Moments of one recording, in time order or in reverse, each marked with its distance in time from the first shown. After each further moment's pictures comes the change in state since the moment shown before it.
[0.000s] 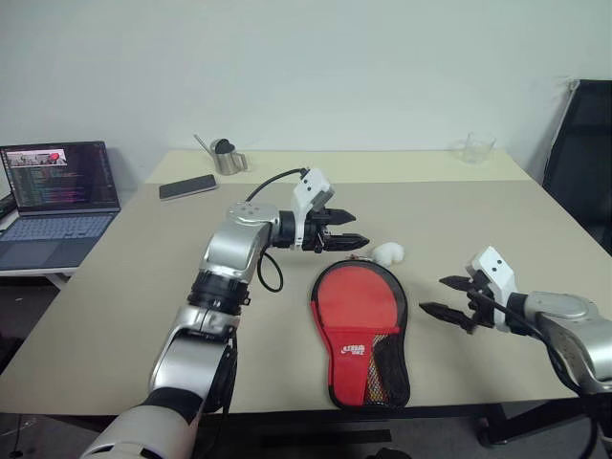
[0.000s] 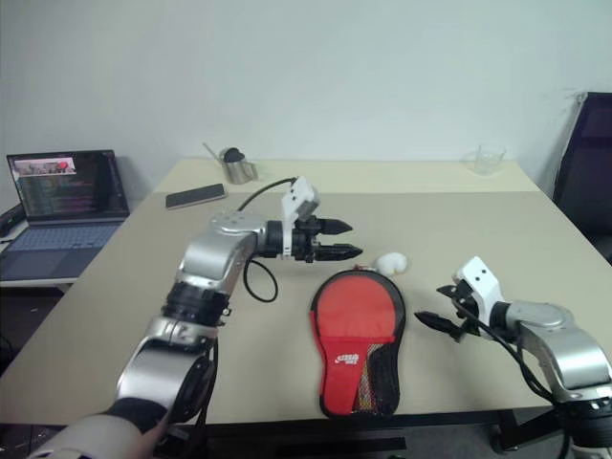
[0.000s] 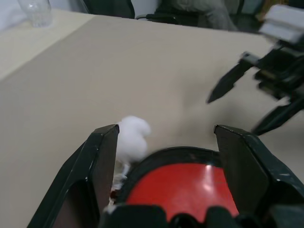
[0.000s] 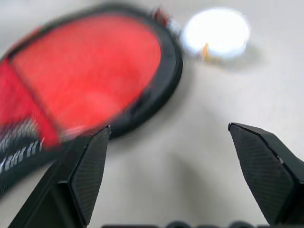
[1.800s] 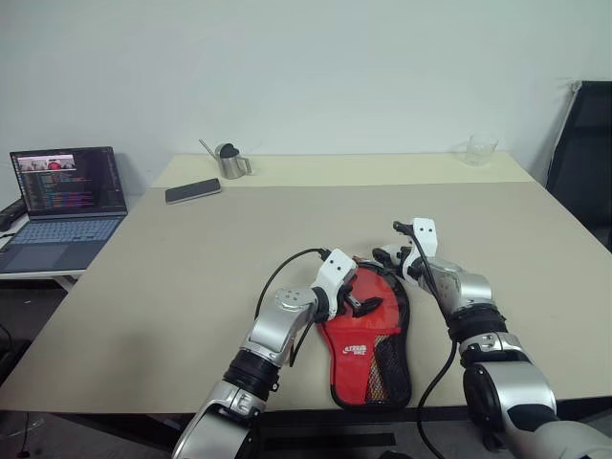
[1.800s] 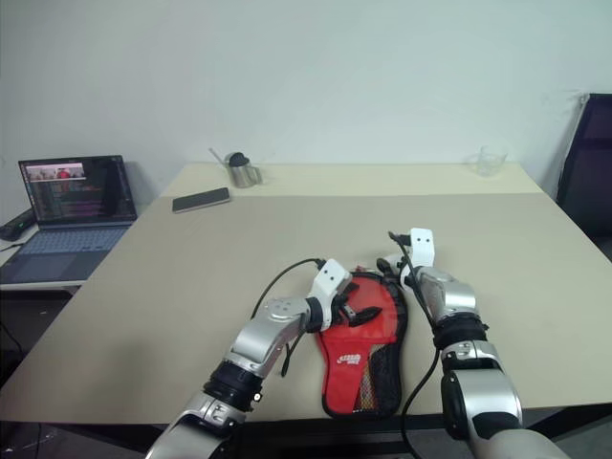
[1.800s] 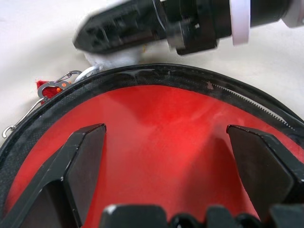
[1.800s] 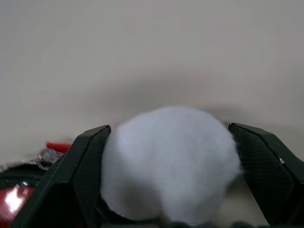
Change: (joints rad) left arm 0.340 -0.192 -0.178 0.069 0.081 -0.203 0.467; right arm -0.523 0.480 -0.077 0.847 -0.137 -0.121 -0.537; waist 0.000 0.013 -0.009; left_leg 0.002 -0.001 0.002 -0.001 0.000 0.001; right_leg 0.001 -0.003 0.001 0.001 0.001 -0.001
